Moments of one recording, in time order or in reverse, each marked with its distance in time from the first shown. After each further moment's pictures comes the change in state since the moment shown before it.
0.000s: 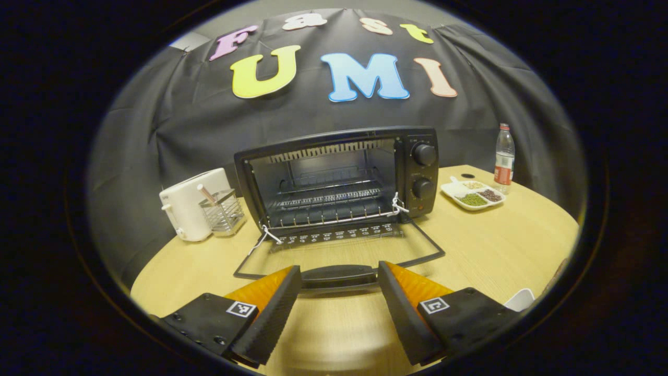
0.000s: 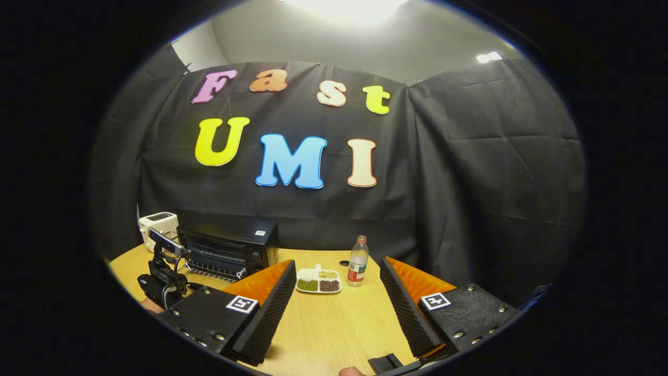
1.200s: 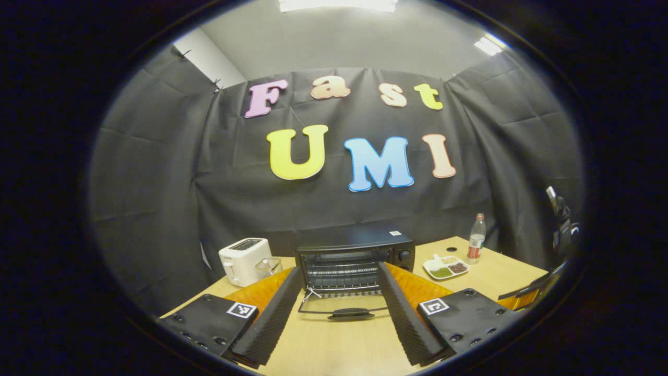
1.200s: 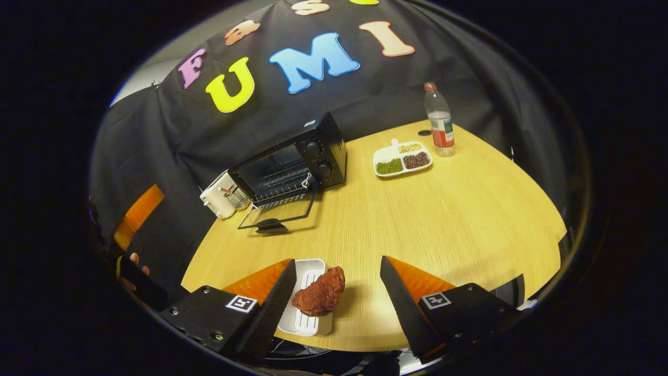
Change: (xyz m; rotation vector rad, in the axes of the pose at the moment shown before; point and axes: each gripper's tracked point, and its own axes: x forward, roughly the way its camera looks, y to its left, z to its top) left arm -0.228 0.051 0.163 -0.065 -0.354 0.091; right arm 0.002 0.110 -0.189 0.407 0.633 0.449
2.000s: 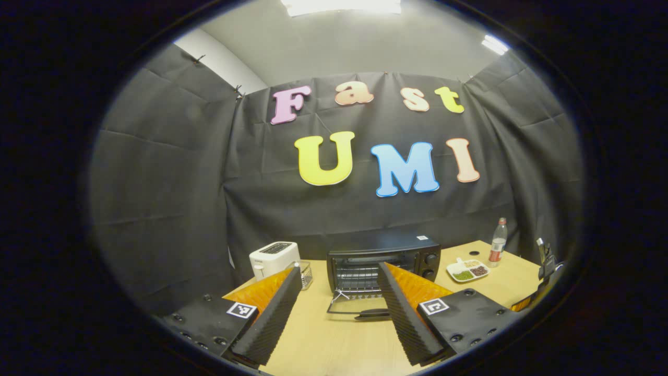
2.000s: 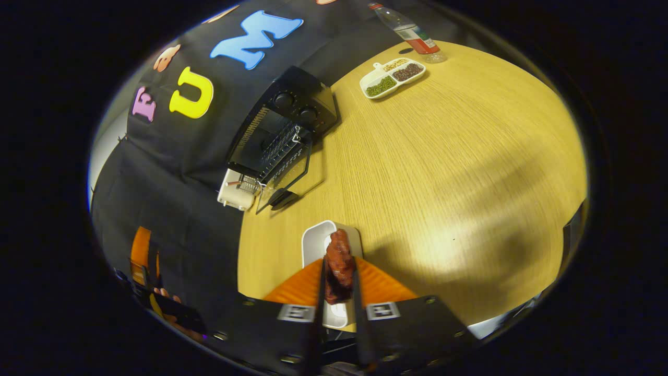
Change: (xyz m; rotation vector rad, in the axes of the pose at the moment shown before) left arm -0.014 0.041 0.004 -0.015 -0.009 0.123; right arm 0.022 0.012 -0.046 0.348 0.260 0.155
